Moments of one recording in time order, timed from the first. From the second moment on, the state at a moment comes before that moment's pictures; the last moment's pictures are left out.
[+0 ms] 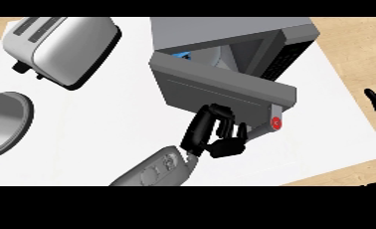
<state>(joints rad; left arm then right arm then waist) -0.60 0.00 -0.89 -1.05 0.36 0.58 -0.26 0.08 -0.34 -0.31 -1.70 -0.21 0.56 -0.51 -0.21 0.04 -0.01</state>
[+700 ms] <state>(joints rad) -0.79 0.00 -0.77 -0.92 0.61 0.62 -0.34 0.01 -0.43 -0.31 -1.74 -0.33 0.62 -0.41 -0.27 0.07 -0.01</state>
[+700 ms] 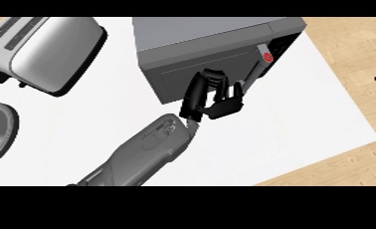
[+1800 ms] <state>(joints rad) -0.81 0.00 -0.79 -0.88 0.81 0.58 -0.53 -0.11 -0.55 -0.39 -1.67 -0.45 0.64 -0.33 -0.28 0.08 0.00</state>
